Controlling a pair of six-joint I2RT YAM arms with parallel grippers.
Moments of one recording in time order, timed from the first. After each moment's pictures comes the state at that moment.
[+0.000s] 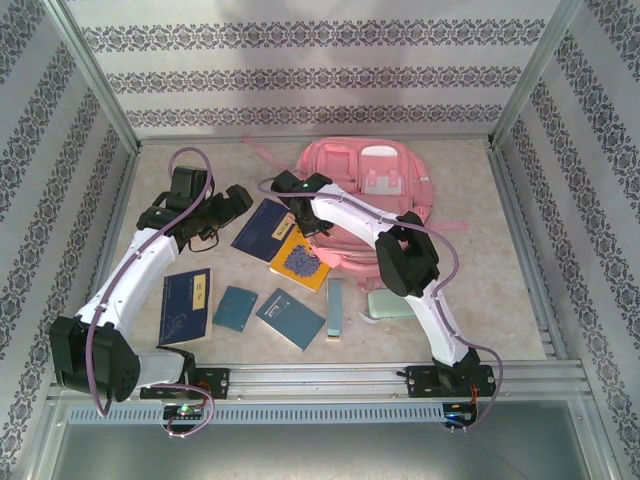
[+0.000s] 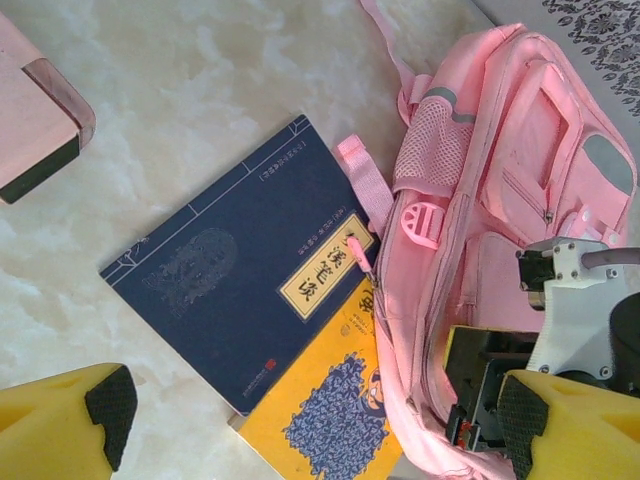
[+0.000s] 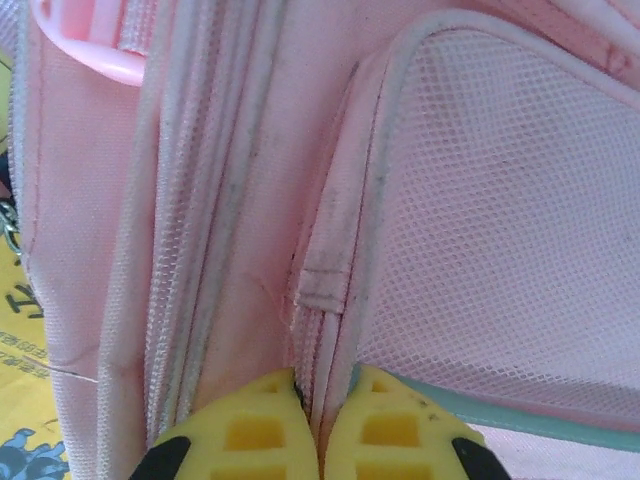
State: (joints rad) left arm -0.17 1.29 1.10 -0.63 0.15 -0.76; right arm 0.73 2.29 2.00 -1.11 0.40 0.42
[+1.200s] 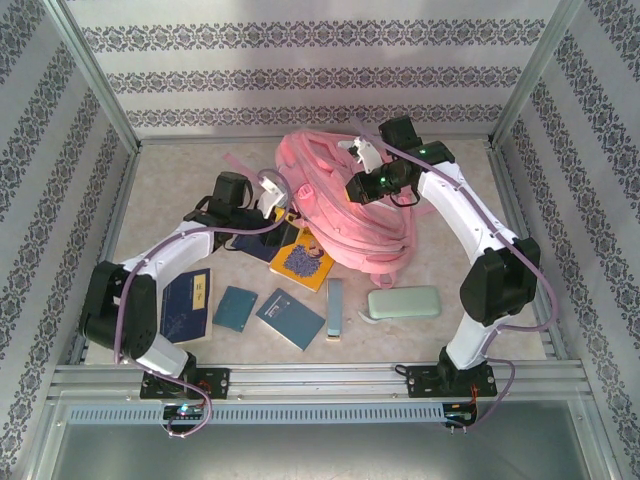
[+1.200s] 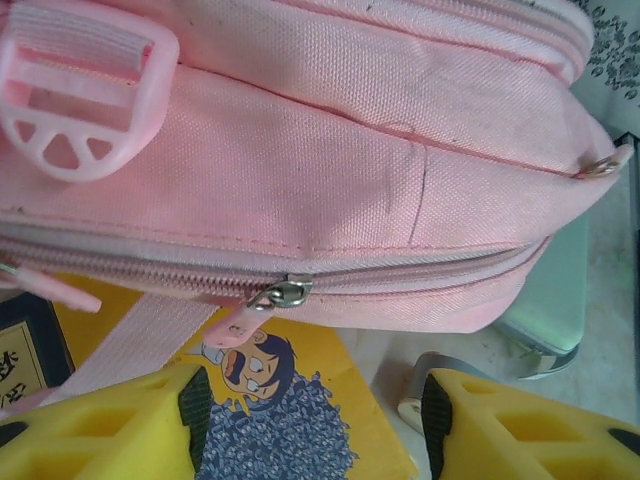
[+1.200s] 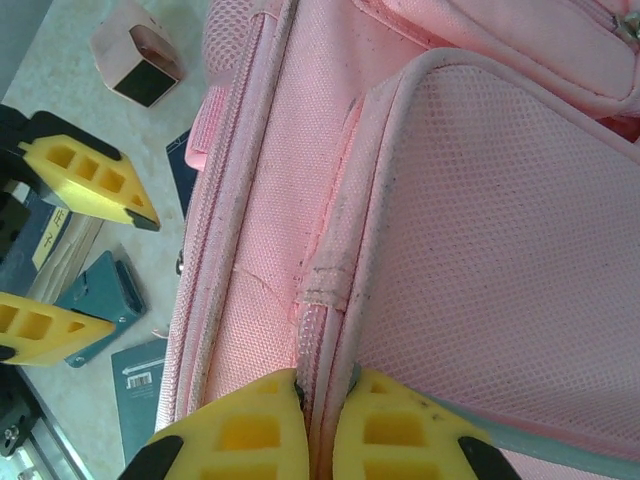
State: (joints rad) left arm -0.31 1.54 1.01 -0.19 0.75 0.19; right arm 0.34 1.75 1.69 -0.96 -0.51 -0.02
